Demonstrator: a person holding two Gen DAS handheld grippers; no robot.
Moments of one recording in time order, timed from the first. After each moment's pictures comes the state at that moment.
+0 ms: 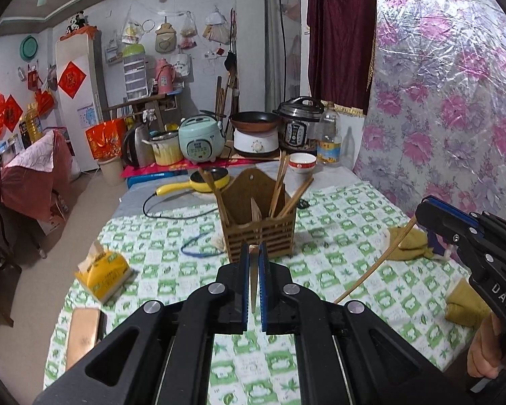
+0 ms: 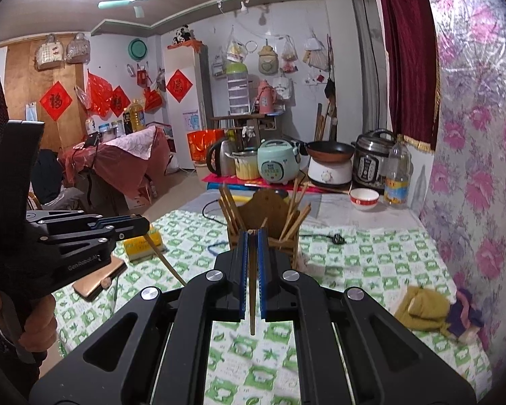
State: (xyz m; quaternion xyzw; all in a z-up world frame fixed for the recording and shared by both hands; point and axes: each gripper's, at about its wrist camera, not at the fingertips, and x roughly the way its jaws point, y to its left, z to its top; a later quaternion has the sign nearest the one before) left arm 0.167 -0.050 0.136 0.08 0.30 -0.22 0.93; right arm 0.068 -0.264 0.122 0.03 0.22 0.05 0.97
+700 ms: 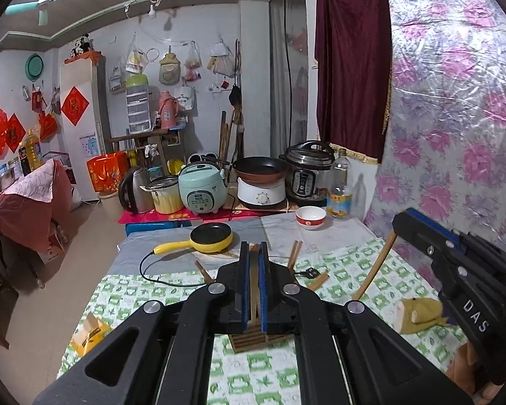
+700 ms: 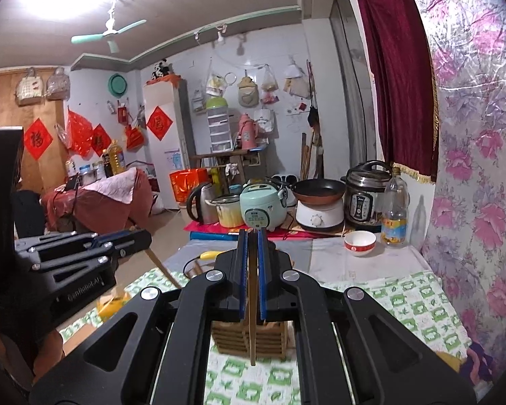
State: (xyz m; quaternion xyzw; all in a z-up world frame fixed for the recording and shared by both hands) left arm 0.270 -0.097 0.187 0.06 0.23 -0.21 0.95; right arm 0.180 -0.292 0.157 0.07 0.15 0.01 0.99
